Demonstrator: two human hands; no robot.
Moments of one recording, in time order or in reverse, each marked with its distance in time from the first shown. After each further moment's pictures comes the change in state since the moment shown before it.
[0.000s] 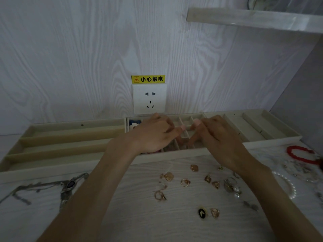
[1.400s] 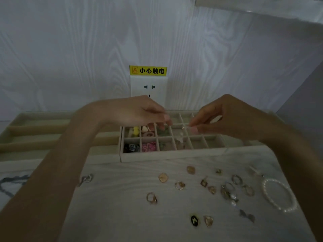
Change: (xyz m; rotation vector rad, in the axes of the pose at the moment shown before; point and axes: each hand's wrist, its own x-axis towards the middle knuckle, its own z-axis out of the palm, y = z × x) left_hand -0.004 -0.021 -0.048 -0.406 -0.120 -0.048; right_hand 0.046 -0.020 -0.055 0.171 -0.447 -0.029
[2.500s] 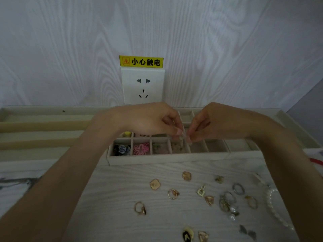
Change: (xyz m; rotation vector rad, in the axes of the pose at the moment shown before) left_hand 0.046 0.003 0.030 -0.052 -0.055 0.026; right_hand 0.029 0.015 0.004 -0.146 -0.255 0.294
